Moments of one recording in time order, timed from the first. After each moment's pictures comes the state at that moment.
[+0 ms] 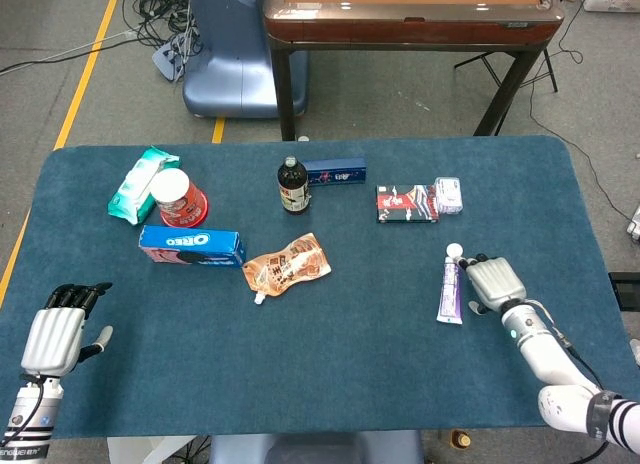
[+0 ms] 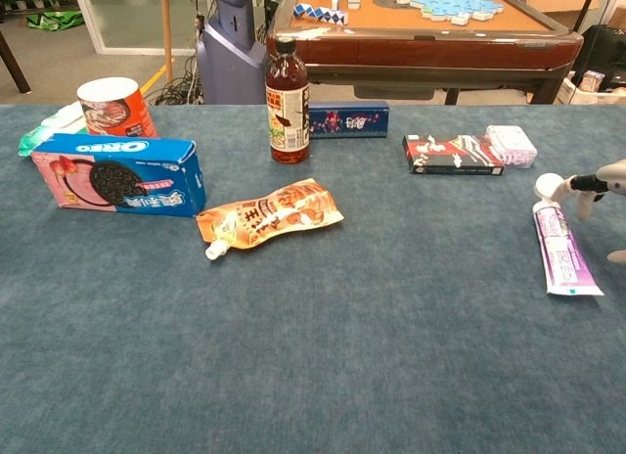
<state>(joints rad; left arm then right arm) -0.18 -1.22 -0.08 -1.66 1.44 1.44 0.23 0.60 -1.26 0.06 -1.46 -1.02 0.79 -0.48</state>
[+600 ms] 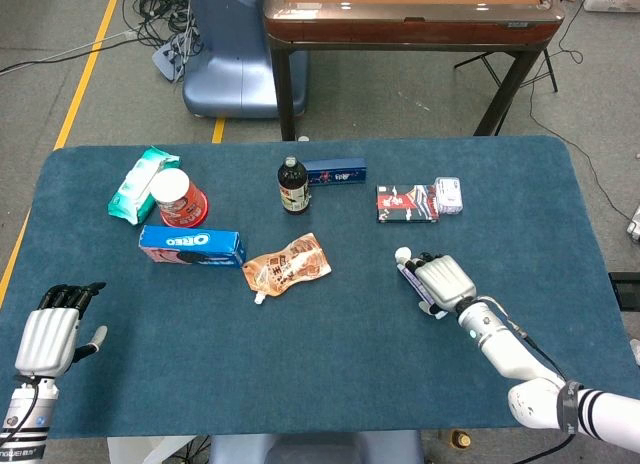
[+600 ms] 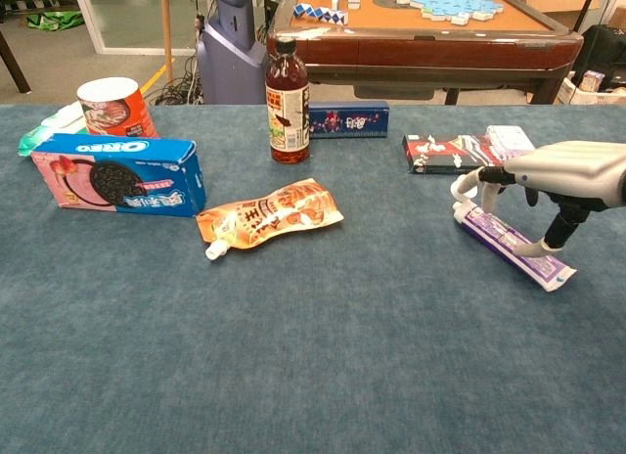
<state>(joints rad) -0.17 -1.21 -0.08 -1.66 1.43 1.44 0.22 0.67 -1.32 0.08 -1.53 -1.18 0.80 -0.38</state>
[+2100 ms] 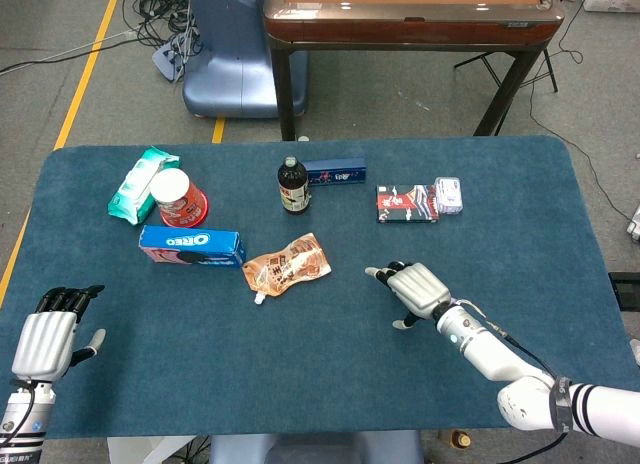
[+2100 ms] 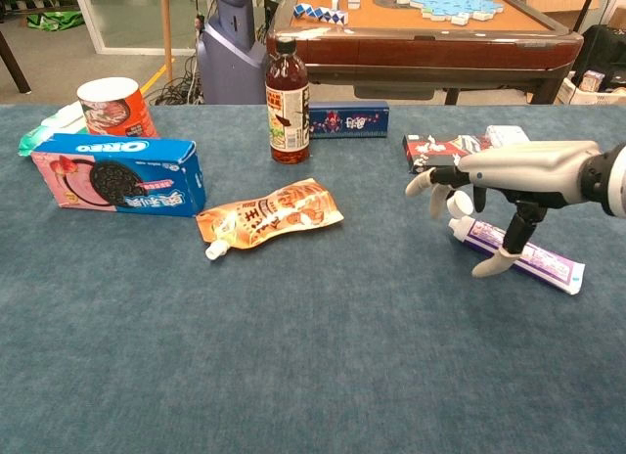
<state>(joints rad) -0.16 -1.20 -0.07 -1.66 1.45 1.46 0.21 0.75 -1.28 0.07 -1.65 -1.17 0.77 -0.31</state>
